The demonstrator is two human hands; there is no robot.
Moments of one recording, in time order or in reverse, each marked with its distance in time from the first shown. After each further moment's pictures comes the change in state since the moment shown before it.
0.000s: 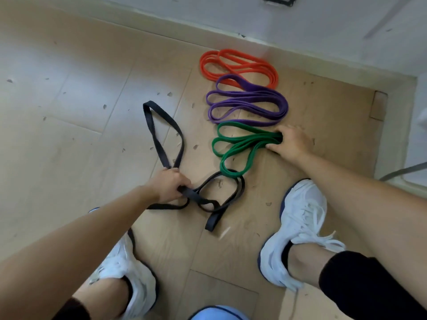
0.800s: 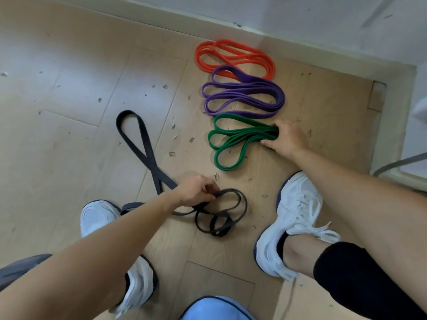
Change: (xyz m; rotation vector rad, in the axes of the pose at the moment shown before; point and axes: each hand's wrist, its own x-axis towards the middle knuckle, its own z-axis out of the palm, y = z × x) left_hand 0.030 0.070 0.027 -0.460 -0.012 -0.025; right_hand -0.006 0.005 0.010 0.048 0.016 0.019
